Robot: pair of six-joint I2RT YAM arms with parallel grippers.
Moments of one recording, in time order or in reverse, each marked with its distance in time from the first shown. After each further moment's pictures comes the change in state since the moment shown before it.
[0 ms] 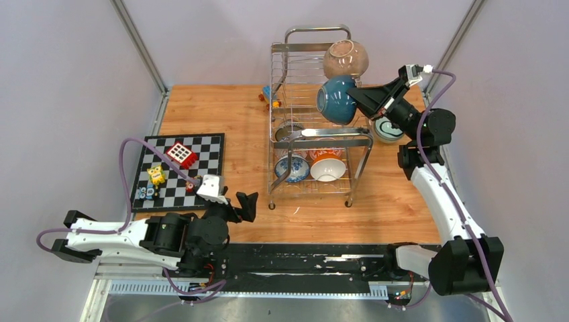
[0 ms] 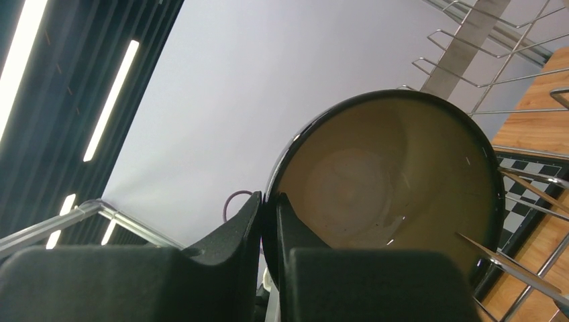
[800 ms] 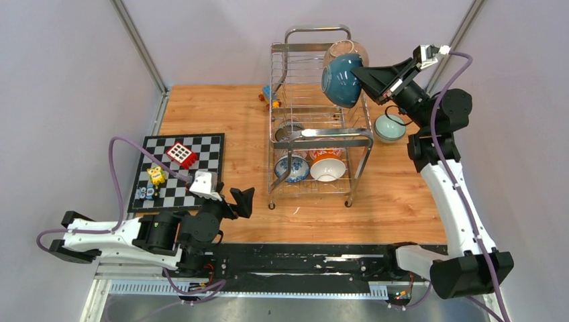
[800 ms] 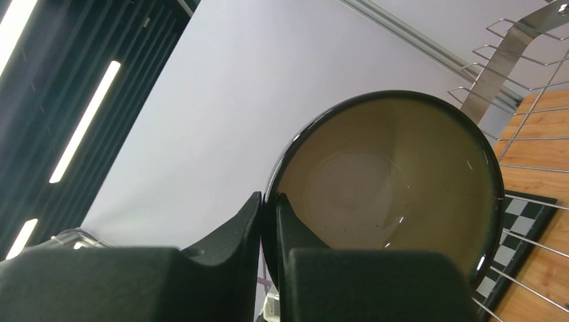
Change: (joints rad) left arm 0.000 -0.025 0.037 0.019 -0.023 0.061; right arm 0.035 -0.018 0.248 -0.336 0.126 -0.124
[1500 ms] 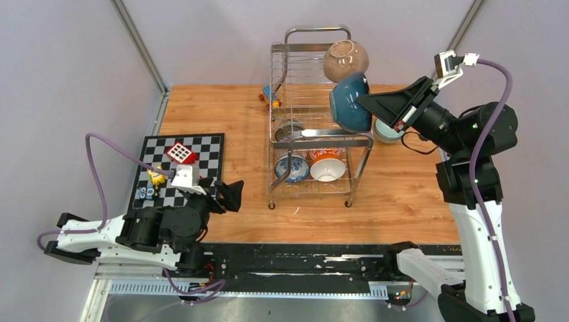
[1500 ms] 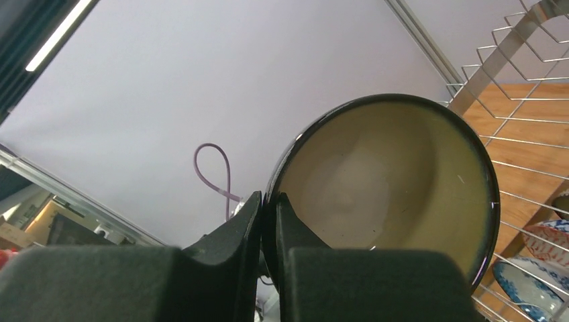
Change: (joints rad) left arm 0.000 -0.059 0.099 -0.093 -0.027 -0.001; right arm 0.072 -0.200 0.234 -0.575 -0.047 -0.416
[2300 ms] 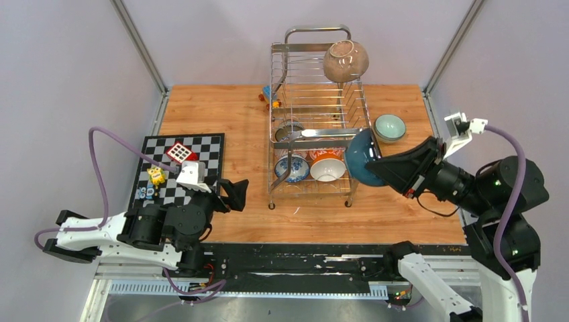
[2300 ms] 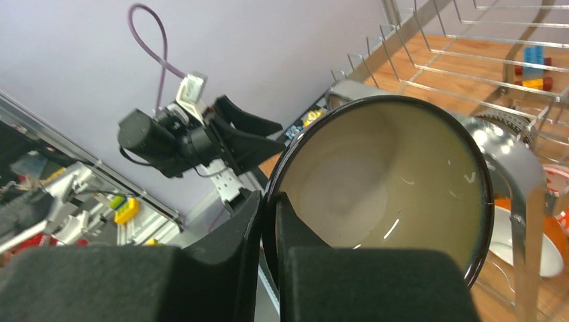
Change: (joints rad) left arm 0.000 0.074 0.075 -0.016 0.021 0.008; right arm 0.084 -0.249 0.016 -0.539 0.003 -0.482
